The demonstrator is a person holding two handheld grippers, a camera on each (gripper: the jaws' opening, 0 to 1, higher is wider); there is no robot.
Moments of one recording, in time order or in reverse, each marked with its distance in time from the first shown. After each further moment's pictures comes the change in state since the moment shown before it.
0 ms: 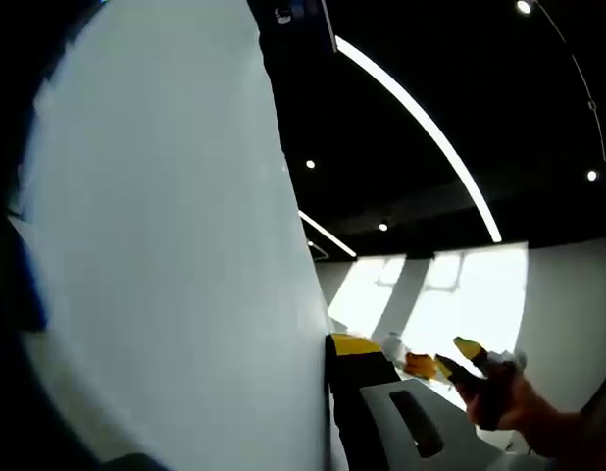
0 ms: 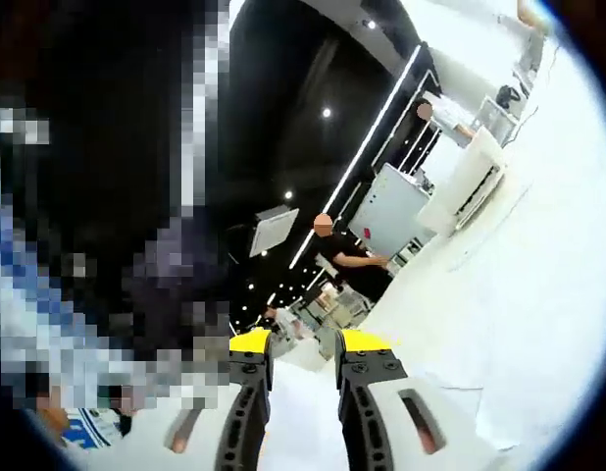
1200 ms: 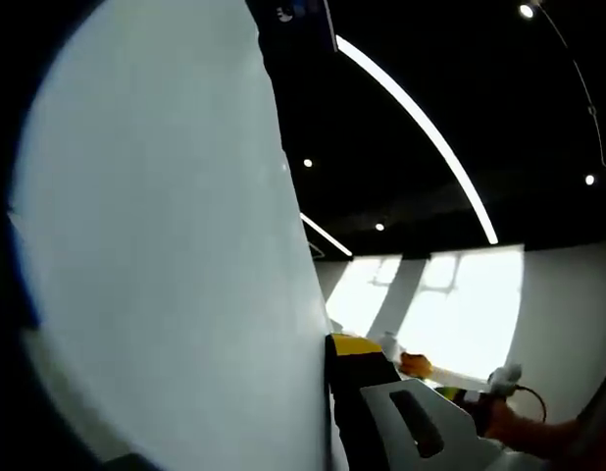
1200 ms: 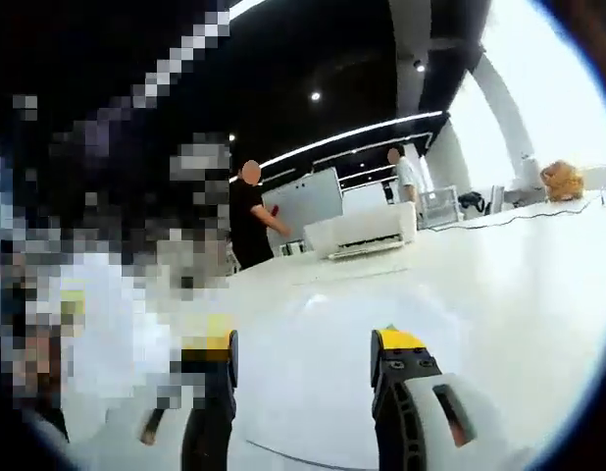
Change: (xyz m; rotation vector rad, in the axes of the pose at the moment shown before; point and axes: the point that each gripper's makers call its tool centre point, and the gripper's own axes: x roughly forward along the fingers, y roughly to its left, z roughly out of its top) left arm 0.001 0.000 -0.002 -0.014 0.006 -0.018; right arm -0.093 -0.137 0.032 -0.546 0.175 -0.483
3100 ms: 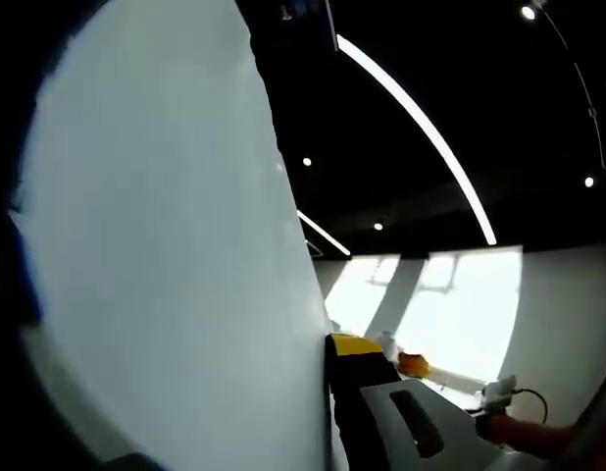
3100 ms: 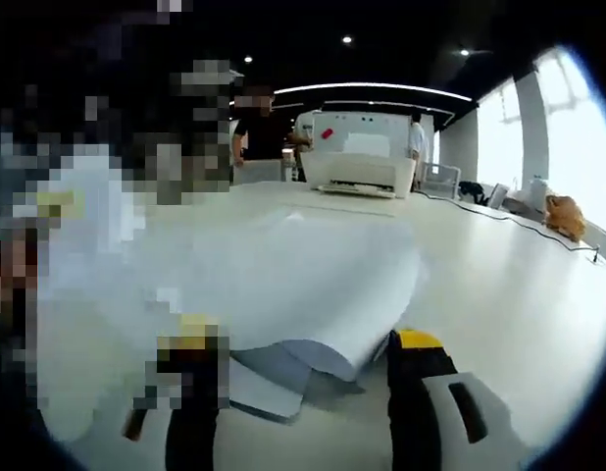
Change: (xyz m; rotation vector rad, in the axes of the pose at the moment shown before) left arm -0.001 0.005 0.000 -0.009 0.005 -0.007; right arm -0.036 -0.007 -0.059 -0.191 0.276 -0.005
